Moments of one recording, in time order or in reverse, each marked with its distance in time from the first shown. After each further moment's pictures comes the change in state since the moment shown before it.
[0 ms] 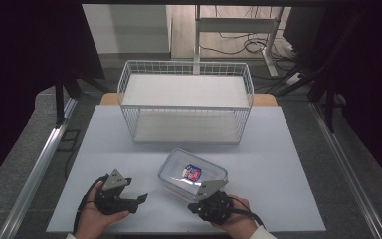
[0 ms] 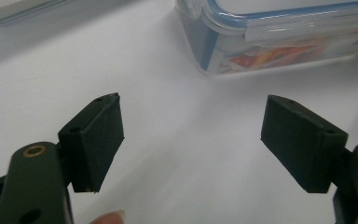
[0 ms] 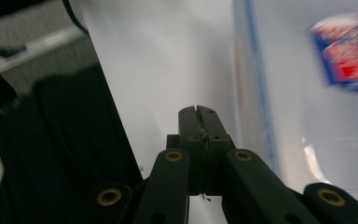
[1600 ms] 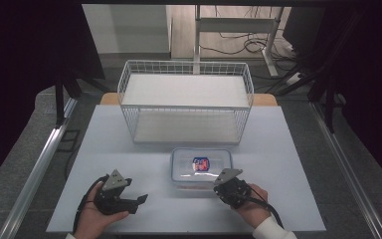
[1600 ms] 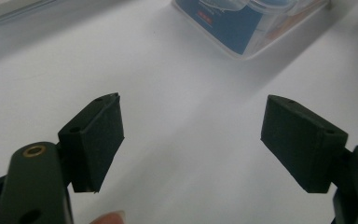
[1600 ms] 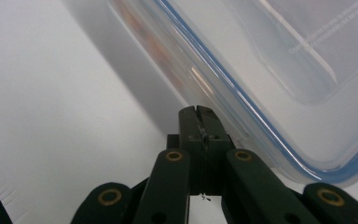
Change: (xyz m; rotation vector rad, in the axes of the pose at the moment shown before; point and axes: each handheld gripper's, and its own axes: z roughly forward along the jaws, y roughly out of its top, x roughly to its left) left arm 0.001 0.000 0.001 0.009 -0.010 0.005; right arm -0.058 -0.032 -0.004 0.112 -0.274 0.068
